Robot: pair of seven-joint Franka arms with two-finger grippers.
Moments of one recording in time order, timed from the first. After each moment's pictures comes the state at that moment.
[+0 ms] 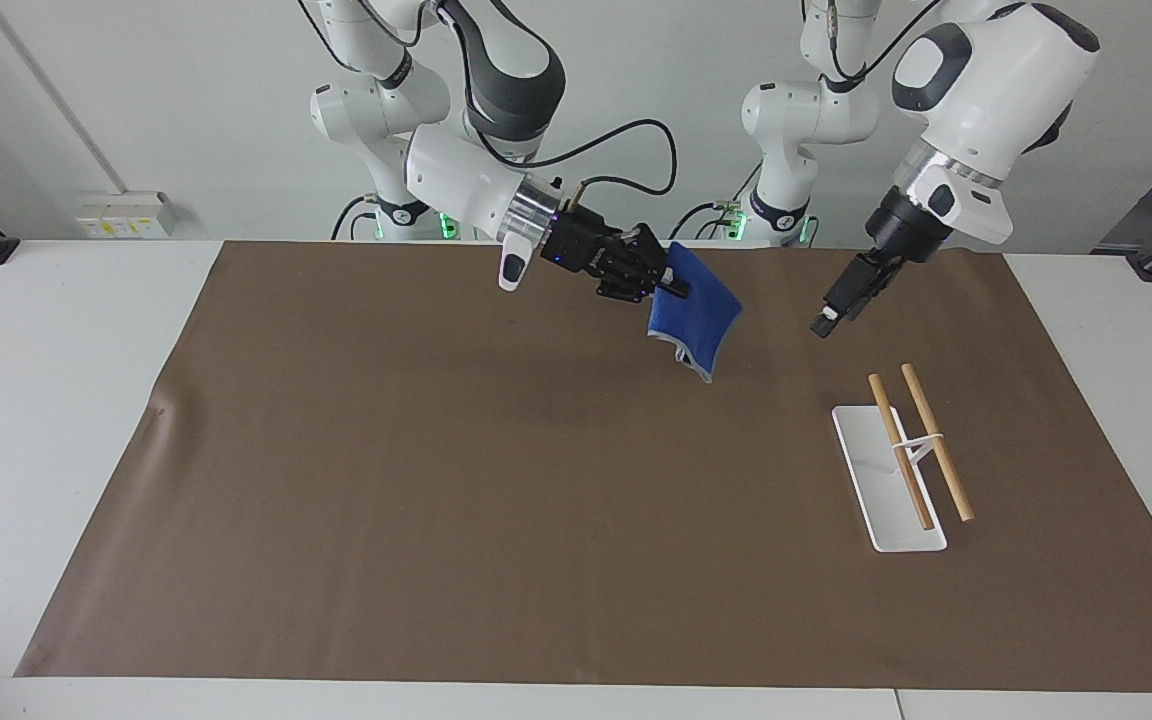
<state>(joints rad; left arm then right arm) -0.14 -0.09 -0.06 -1.86 -0.40 2.08 -0.80 0.31 0.08 0.29 -1.91 1.60 2.53 -0.12</state>
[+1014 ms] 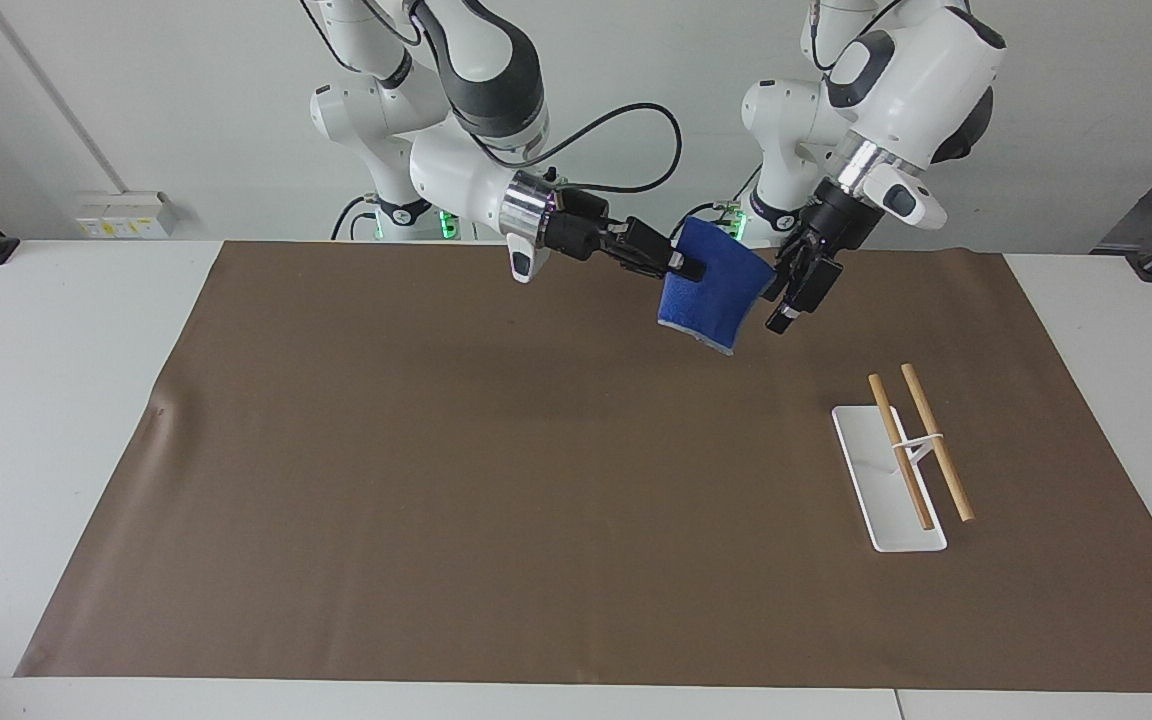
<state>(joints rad) -0.26 -0.17 -0.07 -2.00 -0.43 2.25 -1.36 0.31 0.08 0.30 -1.87 1.92 2.57 0.02</state>
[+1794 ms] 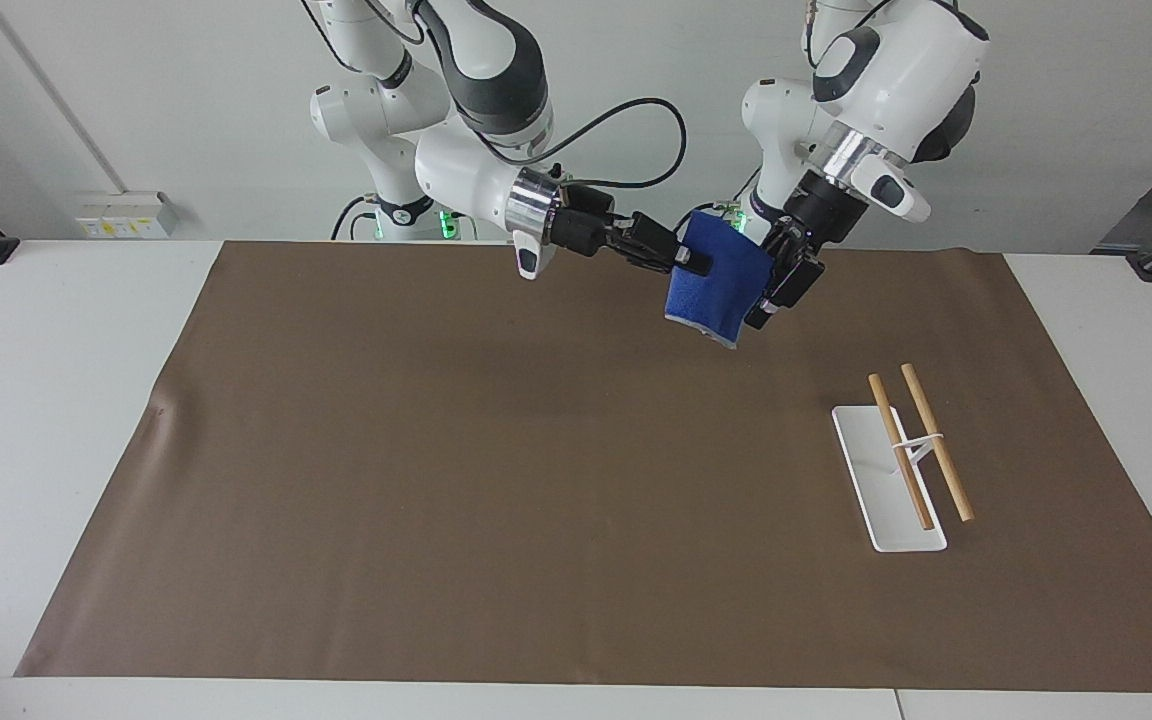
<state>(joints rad) -0.30 -0.17 -0.06 -2.00 -0.47 2.31 -1.42 0.32 0.08 0.30 -1.87 1.93 2.57 0.02</state>
